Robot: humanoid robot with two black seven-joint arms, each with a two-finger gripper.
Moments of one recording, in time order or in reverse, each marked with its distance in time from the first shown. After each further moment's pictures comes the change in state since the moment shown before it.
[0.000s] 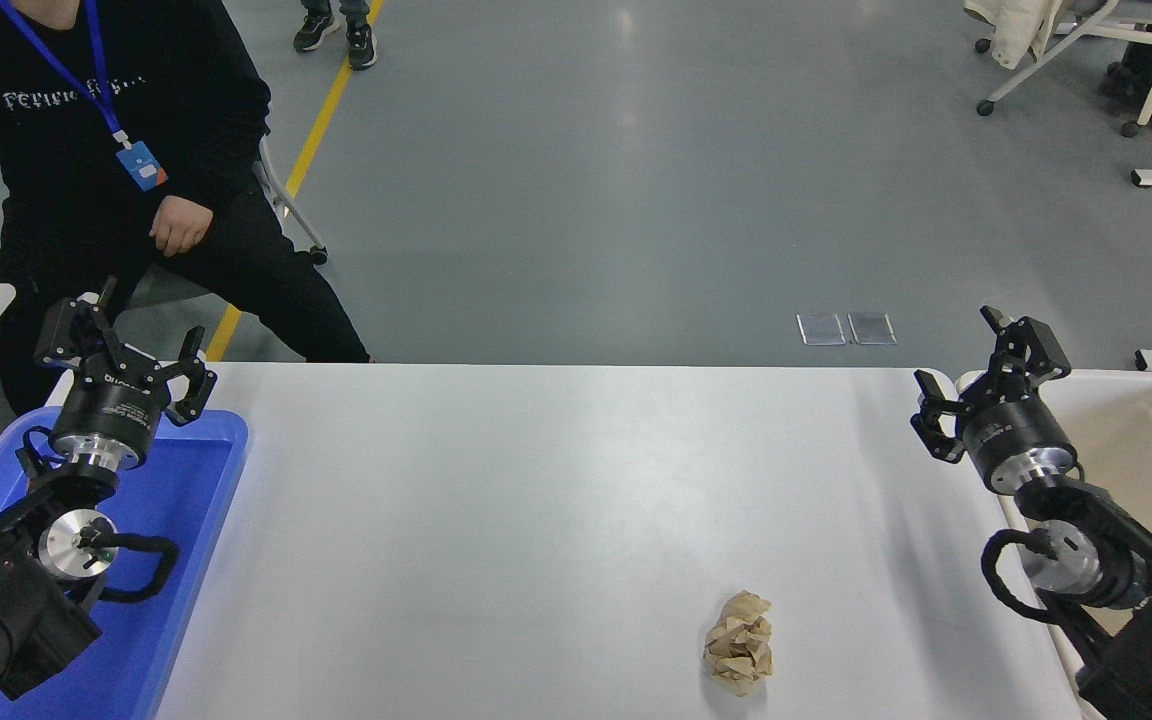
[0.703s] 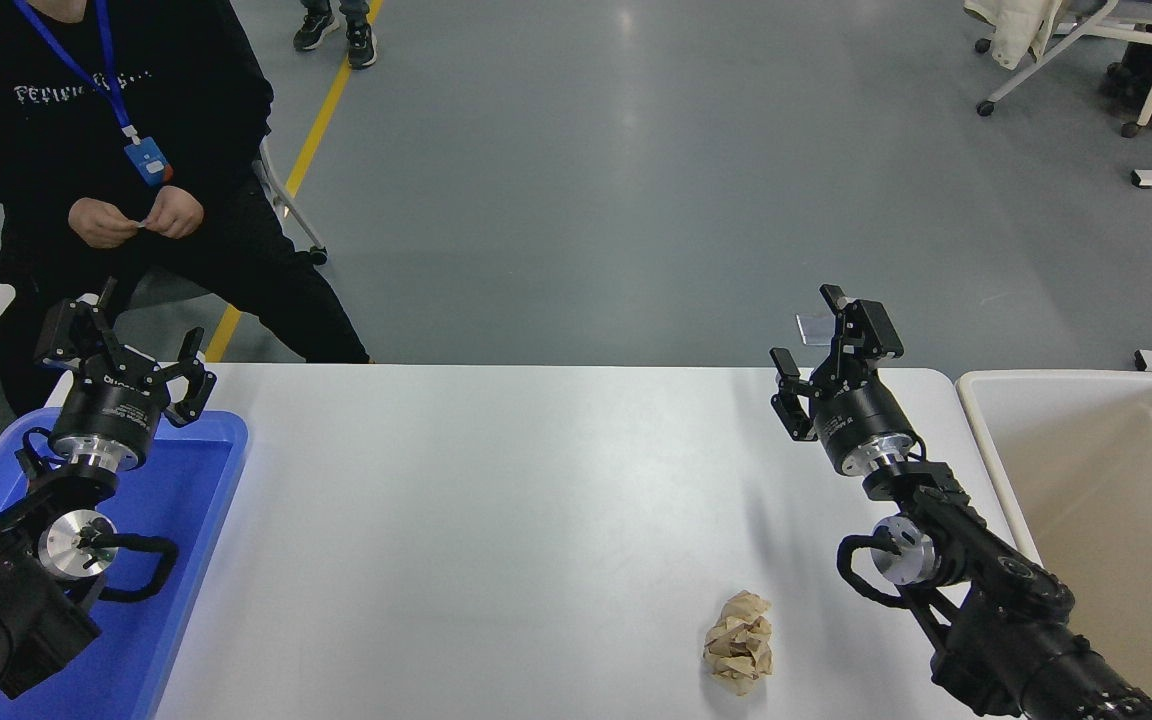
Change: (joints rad) left arm 0.000 0.000 0.000 0.000 0.000 0.000 0.000; right arm 0.028 0.163 -0.009 -0.096 -0.196 0.061 0.115
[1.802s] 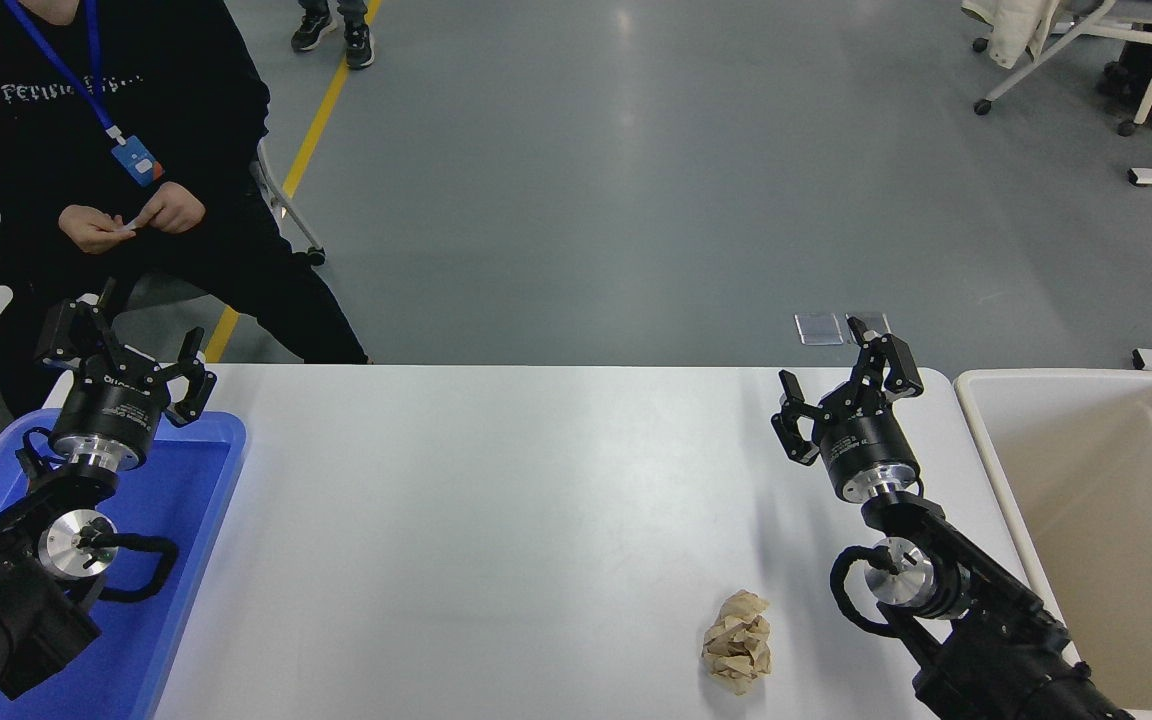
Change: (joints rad) left arm 0.000 0.000 0.000 0.000 0.000 0.000 0.000; right arm -0.050 -0.067 -0.084 0.074 0.310 -0.002 0.007
